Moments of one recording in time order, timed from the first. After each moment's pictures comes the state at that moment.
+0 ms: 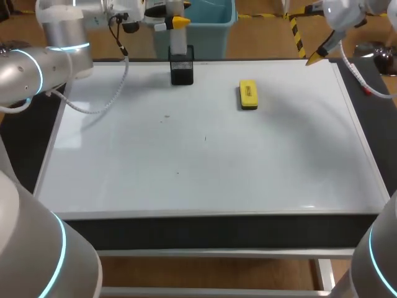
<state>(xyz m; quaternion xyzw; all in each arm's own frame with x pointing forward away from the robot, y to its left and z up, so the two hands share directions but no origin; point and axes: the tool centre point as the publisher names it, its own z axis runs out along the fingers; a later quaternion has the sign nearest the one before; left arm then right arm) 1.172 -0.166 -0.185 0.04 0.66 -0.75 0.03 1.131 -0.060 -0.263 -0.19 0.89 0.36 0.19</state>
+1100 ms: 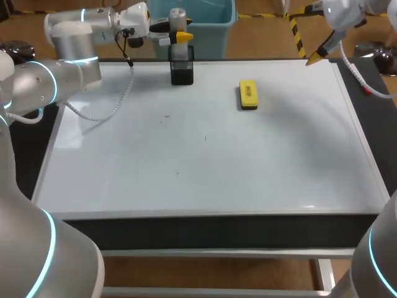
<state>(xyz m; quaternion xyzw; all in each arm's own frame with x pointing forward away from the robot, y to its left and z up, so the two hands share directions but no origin) 1.188 -0.173 -0.247 0.00 0.67 -0.74 0.02 1.131 -0.060 -0.263 -0.19 0.89 0.36 0.19</state>
